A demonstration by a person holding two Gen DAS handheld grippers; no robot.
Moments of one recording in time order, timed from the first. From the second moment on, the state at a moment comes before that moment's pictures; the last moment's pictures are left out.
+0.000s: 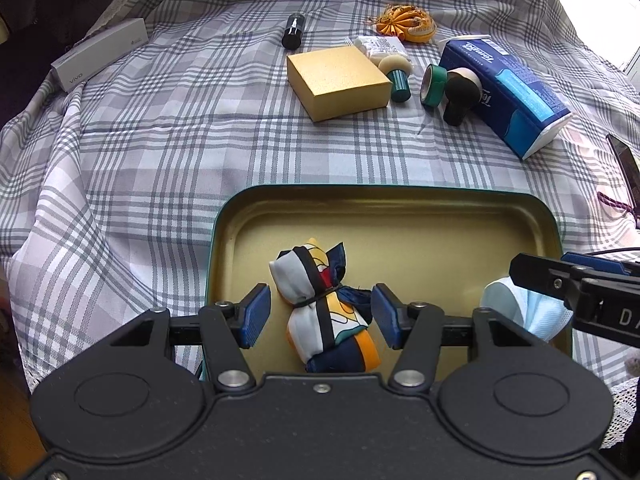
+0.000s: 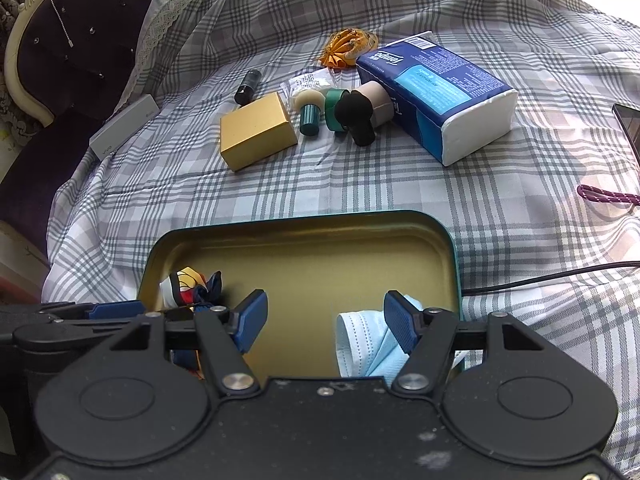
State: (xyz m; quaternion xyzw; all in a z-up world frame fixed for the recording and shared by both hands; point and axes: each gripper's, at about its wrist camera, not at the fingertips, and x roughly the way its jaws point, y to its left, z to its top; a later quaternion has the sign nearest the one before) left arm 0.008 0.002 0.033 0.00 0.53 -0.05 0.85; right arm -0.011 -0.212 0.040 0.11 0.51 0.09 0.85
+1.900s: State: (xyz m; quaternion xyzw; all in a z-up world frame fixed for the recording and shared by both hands) left arm 0.271 0.046 0.019 -0.07 0.43 0.03 0.90; right arm 0.302 -0.276 0.030 0.15 0.48 -0.04 0.86
